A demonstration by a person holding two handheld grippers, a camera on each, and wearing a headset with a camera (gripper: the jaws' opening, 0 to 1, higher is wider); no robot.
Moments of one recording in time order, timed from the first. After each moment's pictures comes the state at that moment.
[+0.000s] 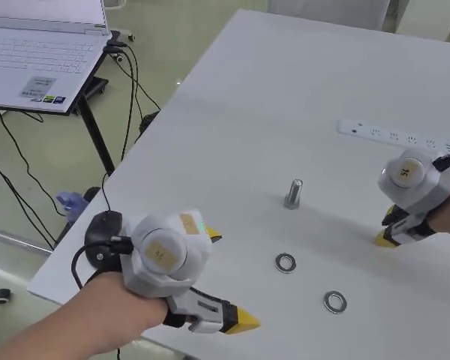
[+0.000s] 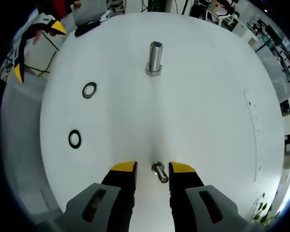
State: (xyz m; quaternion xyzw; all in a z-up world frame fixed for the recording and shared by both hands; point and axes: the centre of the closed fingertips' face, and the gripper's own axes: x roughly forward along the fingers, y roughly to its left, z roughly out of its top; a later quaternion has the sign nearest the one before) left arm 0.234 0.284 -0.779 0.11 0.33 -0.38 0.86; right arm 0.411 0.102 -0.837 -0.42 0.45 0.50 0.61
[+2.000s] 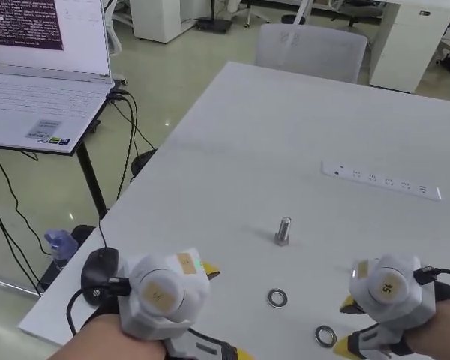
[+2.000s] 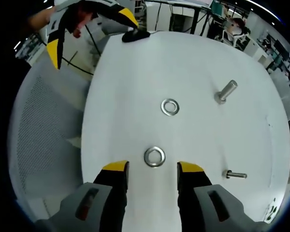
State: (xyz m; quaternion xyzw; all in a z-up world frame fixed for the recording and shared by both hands) left arm 0.221 0.276 -0.759 0.10 0.30 -0.39 0.87; right arm 0.281 0.135 -0.843 -0.40 0.40 0.57 0.60
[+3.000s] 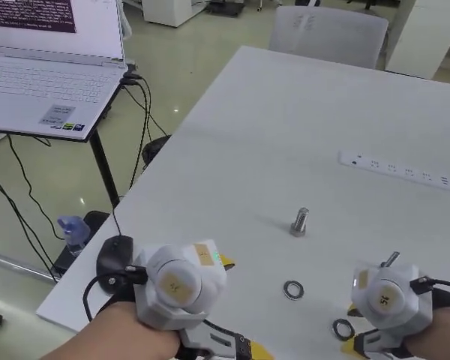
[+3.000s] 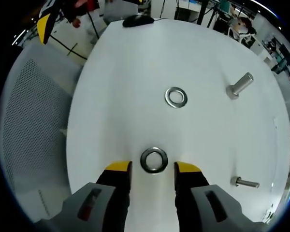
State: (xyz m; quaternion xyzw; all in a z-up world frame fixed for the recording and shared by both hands) left arm 0.220 0.284 -0.762 0.11 0.30 -0.40 0.86; right arm 0.282 0.142 -0.877 -0.43 0.41 0.56 0.58
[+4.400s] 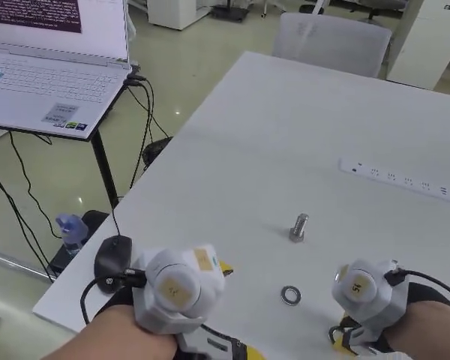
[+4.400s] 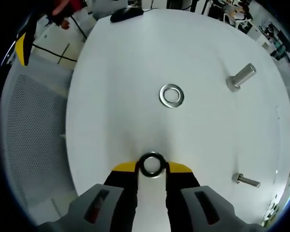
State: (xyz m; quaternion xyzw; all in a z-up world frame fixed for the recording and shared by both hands) left arm 0.219 0.282 -0.764 0.10 0.30 -0.39 0.86; right arm 0.286 0.145 -0.878 -0.43 0.47 0.53 0.57
